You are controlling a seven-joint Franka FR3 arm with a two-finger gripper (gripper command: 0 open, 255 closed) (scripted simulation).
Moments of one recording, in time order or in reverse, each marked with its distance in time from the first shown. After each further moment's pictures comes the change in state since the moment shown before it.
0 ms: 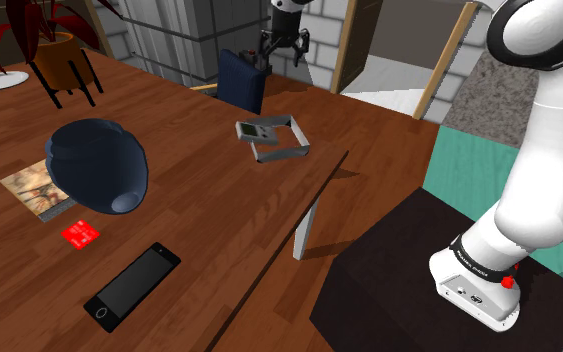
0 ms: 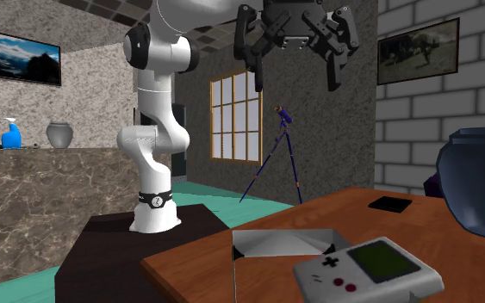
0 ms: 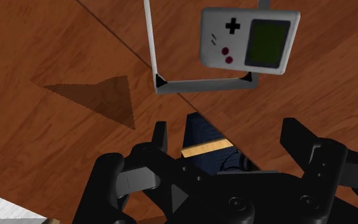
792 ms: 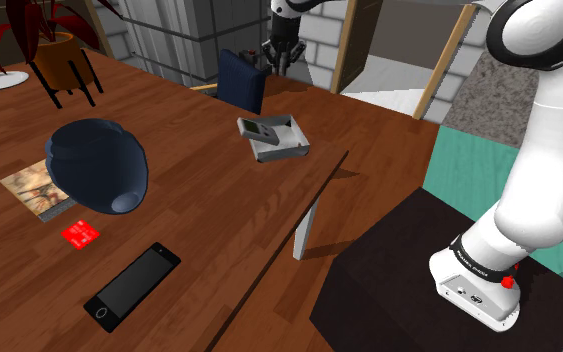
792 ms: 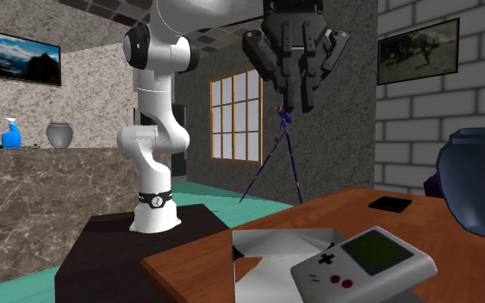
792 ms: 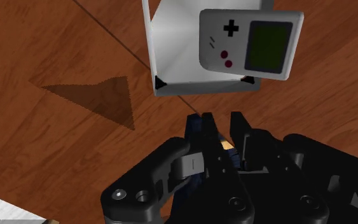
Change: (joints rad) arm -0.003 0.001 -0.001 -0.032 -0.002 0.035 0.003
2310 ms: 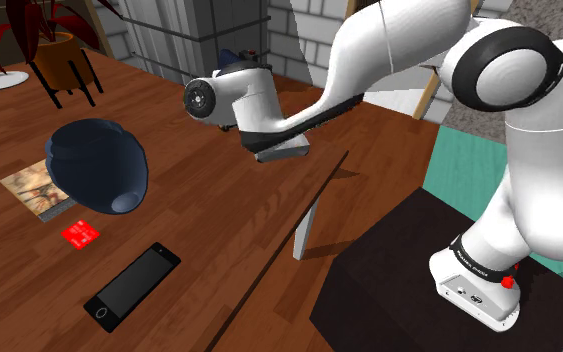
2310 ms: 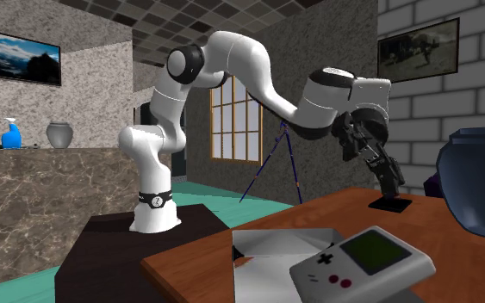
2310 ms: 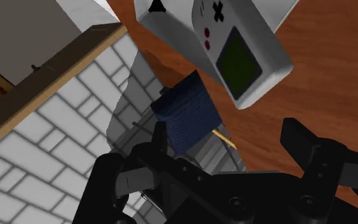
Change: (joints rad) arm 0.531 0.179 -0.139 -0.173 -0.963 0.025 0.407
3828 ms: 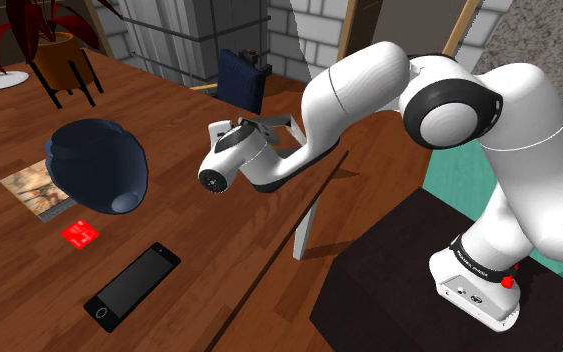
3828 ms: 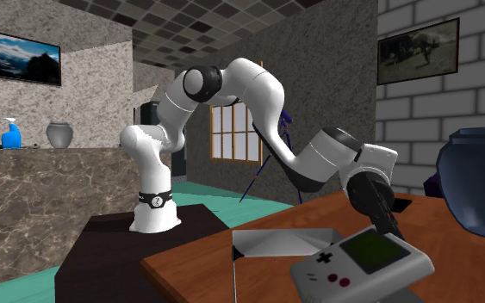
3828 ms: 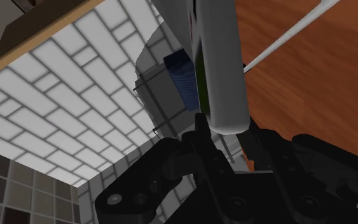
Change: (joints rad) arm 0.129 0.221 -0.133 0.010 -0.374 -0.042 0.130
